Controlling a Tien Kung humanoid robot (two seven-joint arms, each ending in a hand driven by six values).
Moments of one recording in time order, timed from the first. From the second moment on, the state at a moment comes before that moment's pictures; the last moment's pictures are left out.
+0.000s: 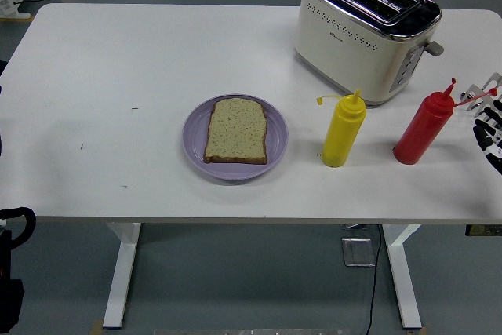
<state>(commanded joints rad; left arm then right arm) -0.12 0.00 -1.89 -1.34 0.55 0.10 -0.11 -0.07 -0.29 1.50 1.37 -1.10 -0.01 0.28</state>
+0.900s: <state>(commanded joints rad) -0.13 0.00 -1.90 -1.34 0.55 0.10 -0.12 0.13 -0.23 1.31 1.24 -1.13 -0.14 0.30</state>
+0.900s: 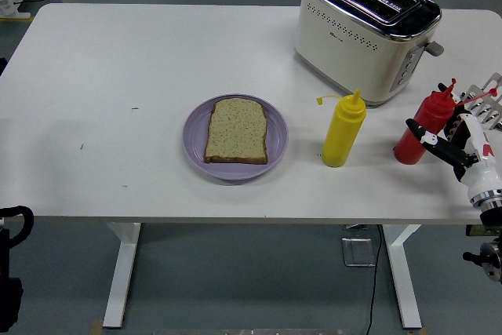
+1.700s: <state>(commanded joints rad) -0.12 0.00 -1.90 -1.34 0.55 0.10 -0.12 0.21 -0.20 1.18 1.16 -0.92 -0.32 0.37</state>
